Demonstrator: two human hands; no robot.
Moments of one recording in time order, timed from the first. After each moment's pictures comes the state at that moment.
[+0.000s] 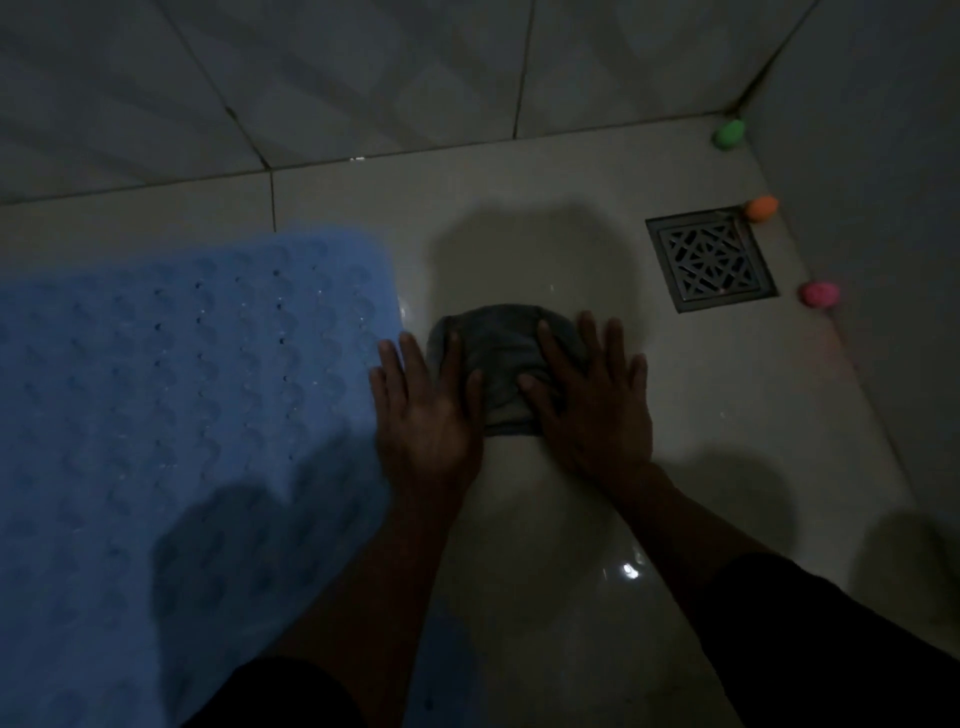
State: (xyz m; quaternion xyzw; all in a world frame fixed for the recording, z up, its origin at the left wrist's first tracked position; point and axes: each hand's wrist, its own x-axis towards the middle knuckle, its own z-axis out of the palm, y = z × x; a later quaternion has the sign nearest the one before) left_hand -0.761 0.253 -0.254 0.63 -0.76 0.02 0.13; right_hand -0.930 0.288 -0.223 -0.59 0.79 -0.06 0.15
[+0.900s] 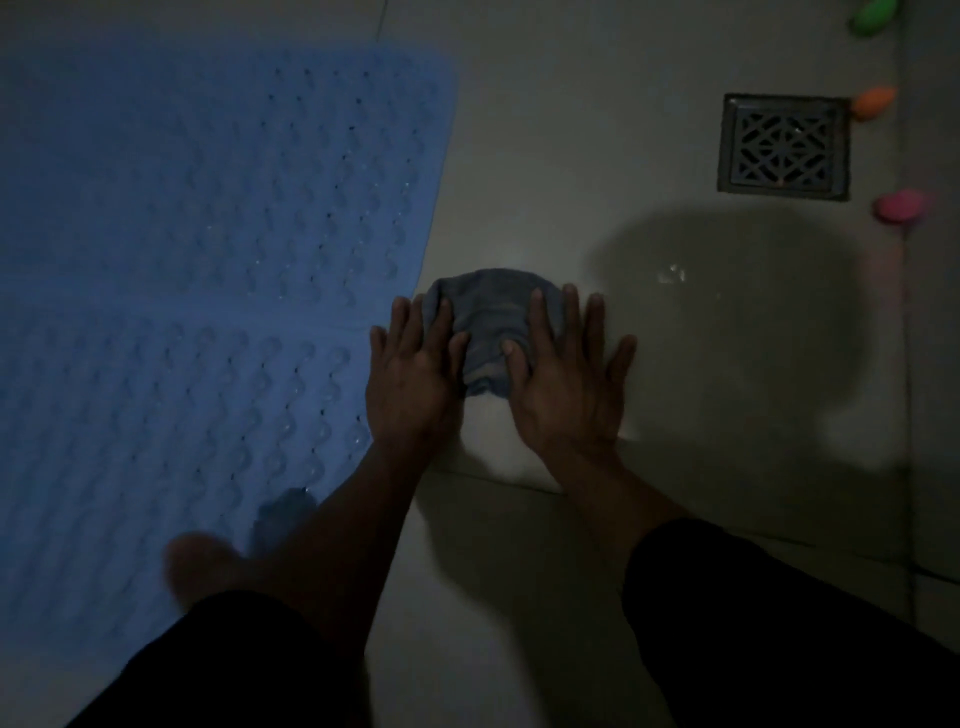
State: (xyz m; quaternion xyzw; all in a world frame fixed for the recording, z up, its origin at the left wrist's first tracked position) left_hand -0.776 0.431 -0.223 0.74 -0.66 -0.10 0.09; right_hand -0.926 0.430 -0.229 -0.69 0.70 -0.06 0.17
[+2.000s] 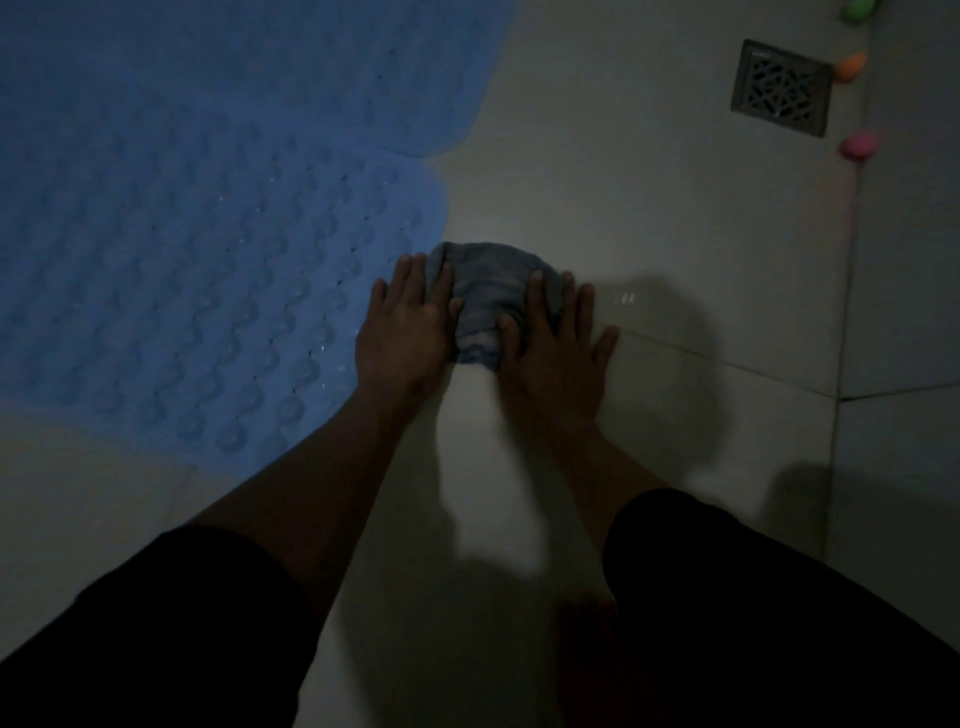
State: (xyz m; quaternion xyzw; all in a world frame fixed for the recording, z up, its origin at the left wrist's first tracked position) left_hand -0.747 0.589 -0.220 0.73 -0.67 -0.14 0.05; right_hand -0.904 0.591 -0.231 -0.69 0.70 -0.06 0.16
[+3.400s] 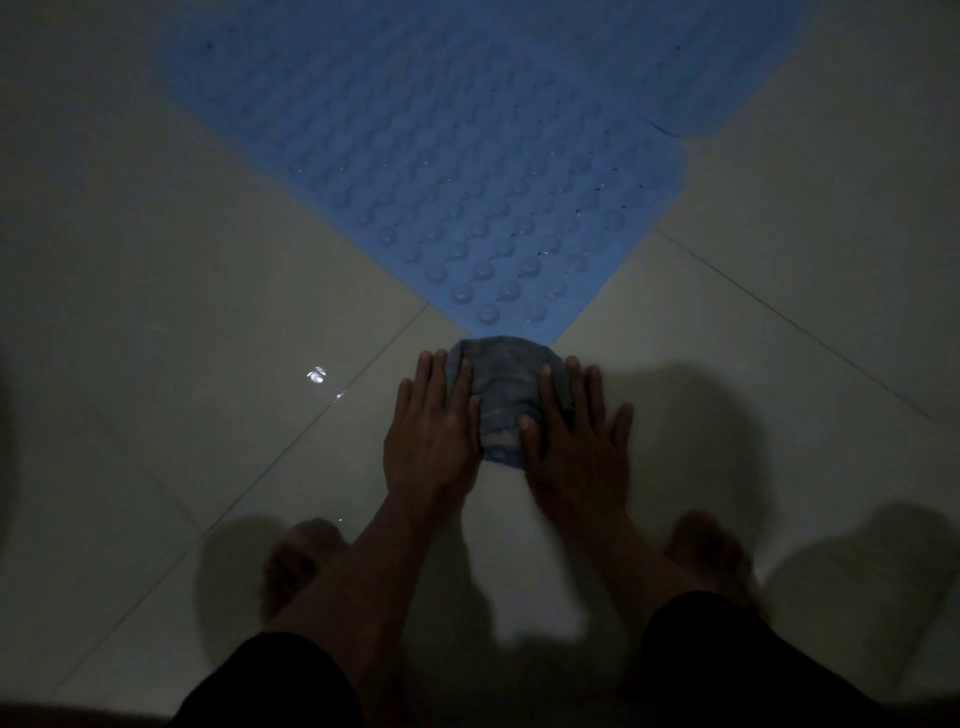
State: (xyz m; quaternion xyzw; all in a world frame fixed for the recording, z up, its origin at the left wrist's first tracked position) left_hand -0.705 0.870 -0.223 0.85 -0.50 -0.09 0.12; right_hand -0.853 0.795 -0.231 -0.86 0.49 0.00 0.14
